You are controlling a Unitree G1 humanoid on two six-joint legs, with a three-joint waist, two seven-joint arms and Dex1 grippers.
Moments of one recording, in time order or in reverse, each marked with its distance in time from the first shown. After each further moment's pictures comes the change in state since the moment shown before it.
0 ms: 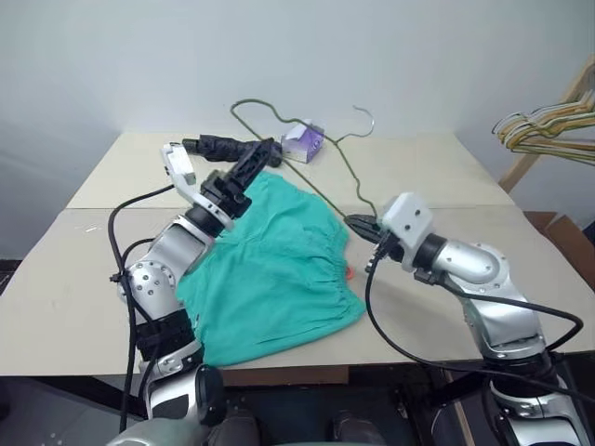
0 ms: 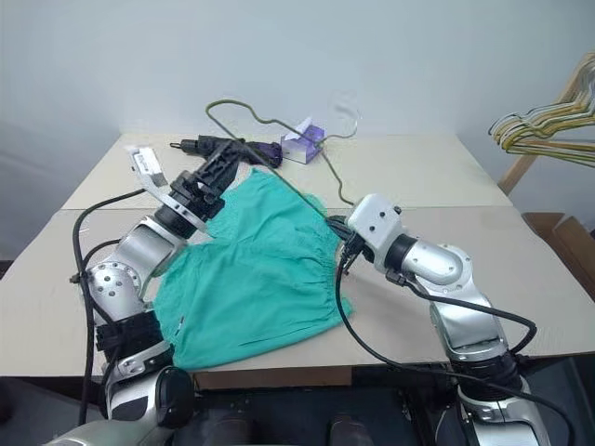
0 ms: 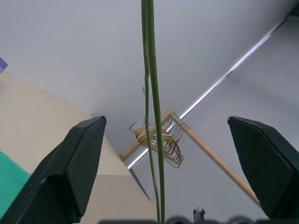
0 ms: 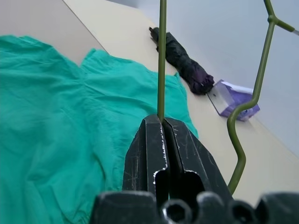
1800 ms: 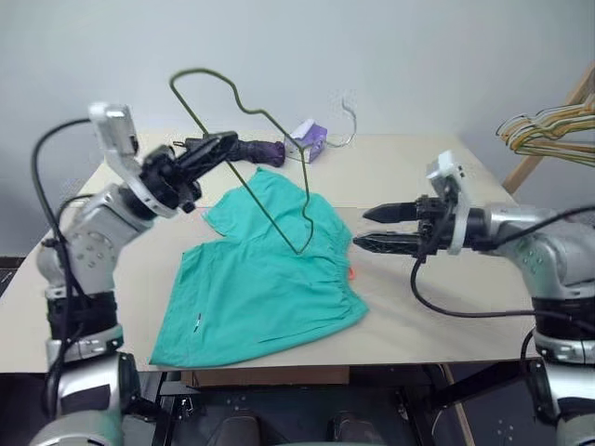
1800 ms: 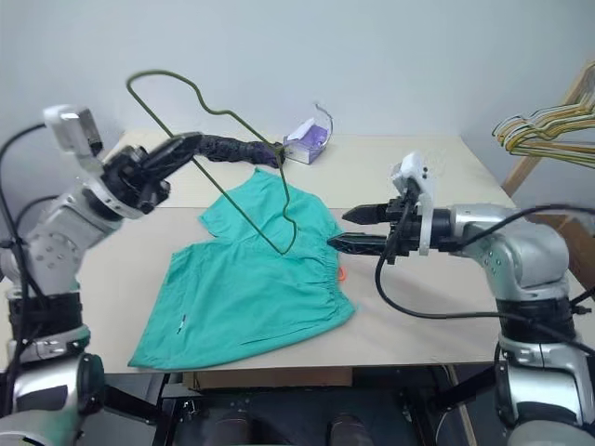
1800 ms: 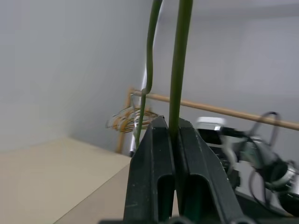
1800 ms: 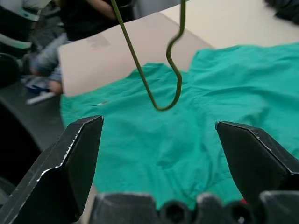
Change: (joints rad) left arm -0.081 0.555 -0.180 0.195 0.113 -0.233 -0.860; right arm -0.311 -0.198 -0.094 0.349 0.542 0.550 0.503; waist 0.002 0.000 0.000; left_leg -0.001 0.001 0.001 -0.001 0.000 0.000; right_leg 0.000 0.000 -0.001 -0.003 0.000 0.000
